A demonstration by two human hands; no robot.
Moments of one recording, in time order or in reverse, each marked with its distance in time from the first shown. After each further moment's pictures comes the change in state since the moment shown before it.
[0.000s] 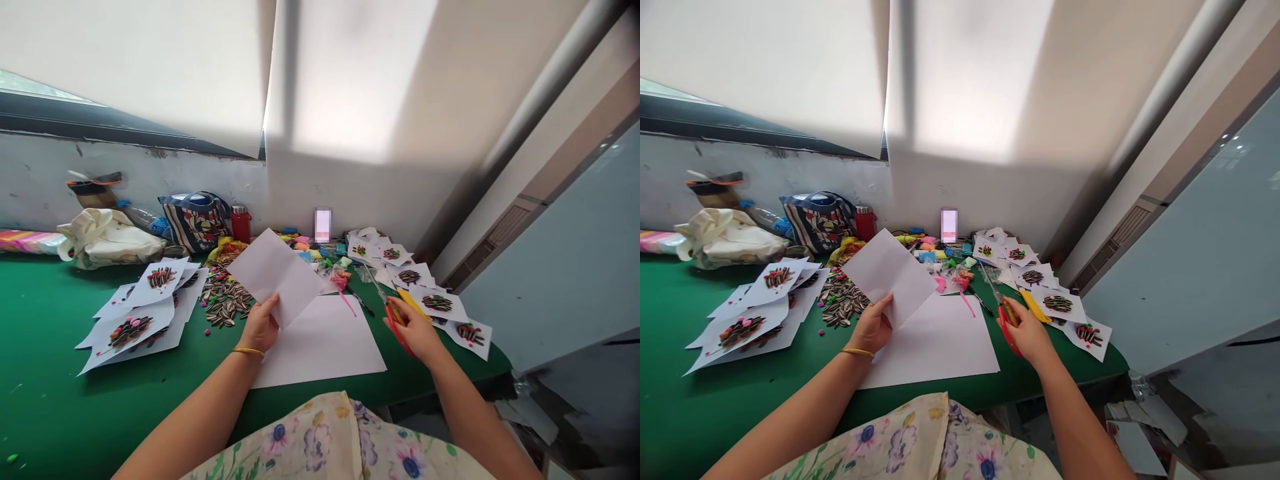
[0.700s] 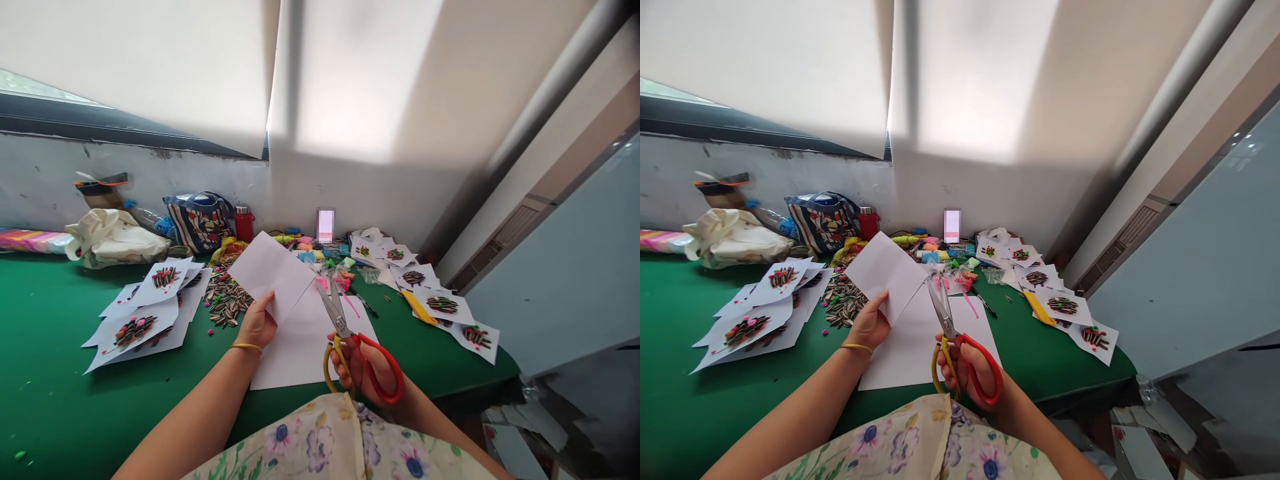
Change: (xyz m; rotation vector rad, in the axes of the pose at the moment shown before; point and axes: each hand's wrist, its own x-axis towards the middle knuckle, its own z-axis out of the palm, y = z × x) left_hand 0.011 0.010 -0.008 -0.044 0.026 -0.010; right_hand -0.062 -0.074 0.077 1.318 -0.807 0.252
